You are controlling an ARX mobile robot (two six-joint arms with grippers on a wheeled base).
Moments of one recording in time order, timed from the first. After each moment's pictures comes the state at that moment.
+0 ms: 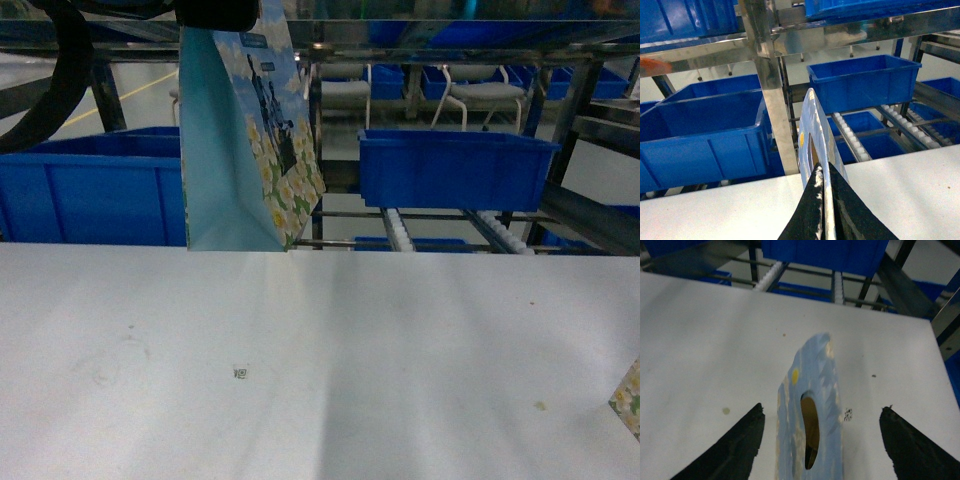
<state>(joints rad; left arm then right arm) -0.59 1.40 0.87 0.35 -0.47 0.01 -0.24 1.55 0.30 0.81 -0.29 -0.22</state>
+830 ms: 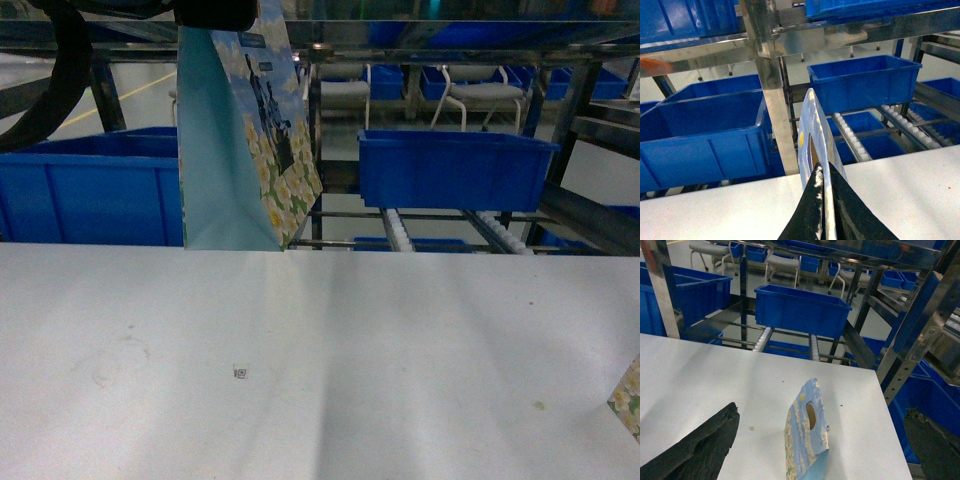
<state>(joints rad) -0.58 1.40 0.87 0.35 -0.47 0.01 -0.12 0.22 0.25 -0.20 -0.10 -0.16</state>
